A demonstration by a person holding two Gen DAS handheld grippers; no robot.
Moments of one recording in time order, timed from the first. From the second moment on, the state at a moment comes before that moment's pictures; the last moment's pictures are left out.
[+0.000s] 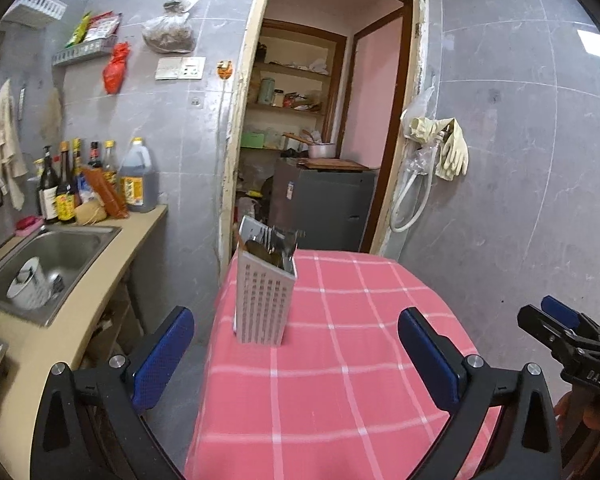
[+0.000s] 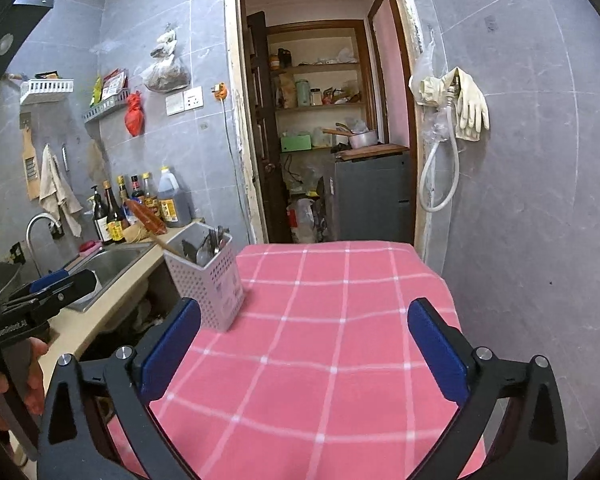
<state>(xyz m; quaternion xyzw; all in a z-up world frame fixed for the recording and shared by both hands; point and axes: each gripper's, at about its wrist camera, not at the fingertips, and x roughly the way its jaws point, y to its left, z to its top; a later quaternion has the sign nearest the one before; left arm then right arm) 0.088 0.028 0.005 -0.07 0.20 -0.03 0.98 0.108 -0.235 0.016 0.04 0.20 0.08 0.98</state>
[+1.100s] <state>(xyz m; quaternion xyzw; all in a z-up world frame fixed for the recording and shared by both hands) 0.017 0.001 -0.020 -0.07 0.20 0.00 0.98 0.040 -0.258 -0.005 0.03 0.22 0.09 0.97</state>
